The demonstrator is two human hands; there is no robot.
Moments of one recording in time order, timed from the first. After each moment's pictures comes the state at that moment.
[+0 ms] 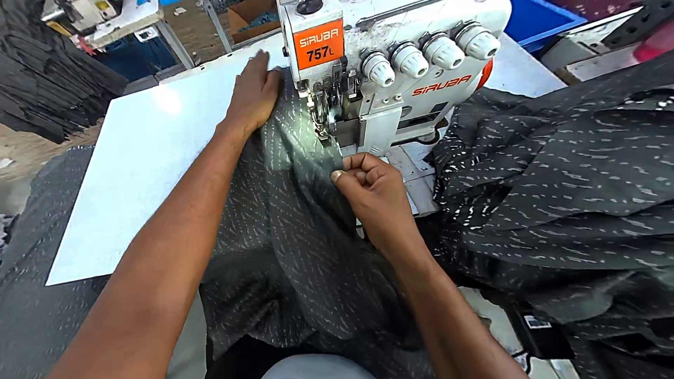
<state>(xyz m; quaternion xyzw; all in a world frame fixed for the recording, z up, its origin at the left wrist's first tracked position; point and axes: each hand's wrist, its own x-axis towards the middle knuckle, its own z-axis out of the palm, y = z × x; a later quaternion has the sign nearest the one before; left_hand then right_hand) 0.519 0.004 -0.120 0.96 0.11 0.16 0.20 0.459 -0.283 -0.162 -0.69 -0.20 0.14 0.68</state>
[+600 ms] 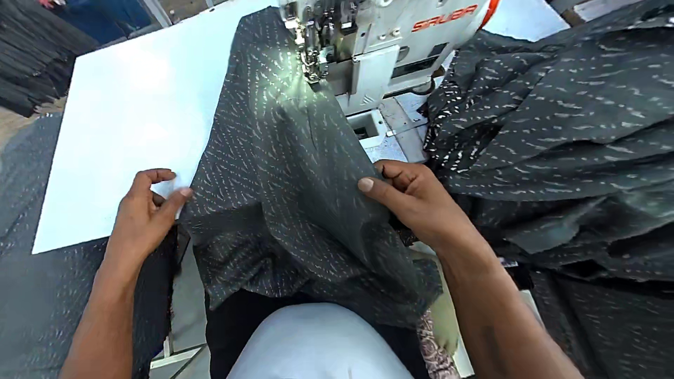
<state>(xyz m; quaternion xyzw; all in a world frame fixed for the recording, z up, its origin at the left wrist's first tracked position) 0.213 -0.008 -0.163 0.92 0.30 0.09 0.23 0.433 -0.380 -0.182 -0.66 -0.29 0.27 0.63</state>
